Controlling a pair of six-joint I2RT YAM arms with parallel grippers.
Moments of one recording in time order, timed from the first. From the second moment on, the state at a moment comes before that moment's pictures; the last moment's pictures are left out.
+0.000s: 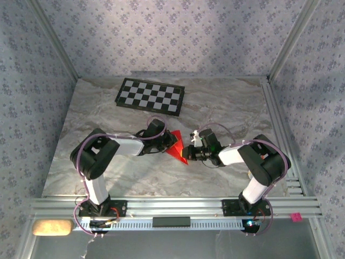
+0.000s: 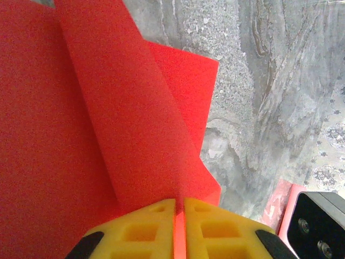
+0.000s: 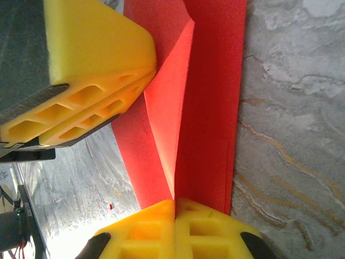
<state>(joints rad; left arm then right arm) -0.72 1.80 0.82 0.25 0.26 -1.27 0.58 1.66 0.50 0.42 -0.52 0.69</state>
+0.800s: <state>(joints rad) -0.72 1.83 0.84 0.26 0.27 -1.27 0.57 1.67 0.51 0.42 -0.54 0.72</state>
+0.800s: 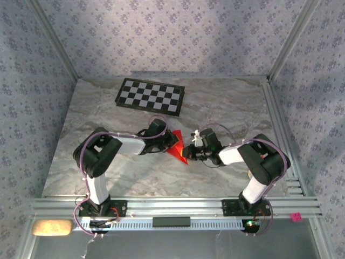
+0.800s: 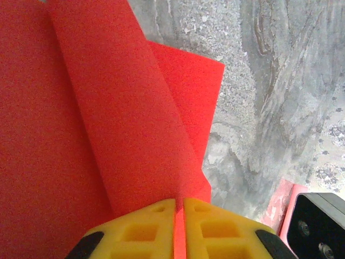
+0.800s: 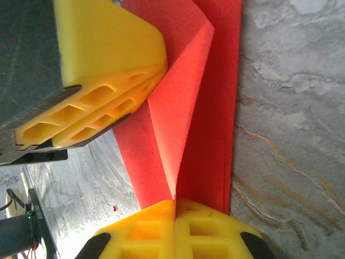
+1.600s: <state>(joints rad) -0.72 1.88 0.88 0.26 0.27 -1.26 0.55 1.69 0.51 0.41 -0.57 0.73</state>
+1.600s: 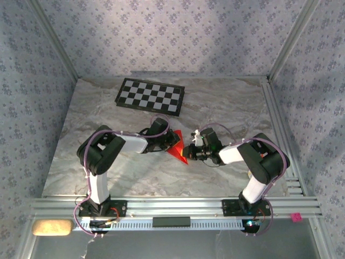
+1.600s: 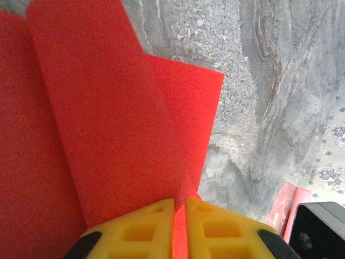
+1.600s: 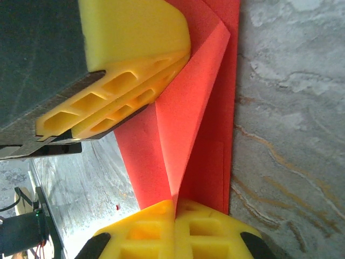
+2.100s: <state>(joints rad) -0.72 1.89 0.89 0.25 0.27 -1.25 0.55 1.68 0.53 0.37 -0.58 0.73</state>
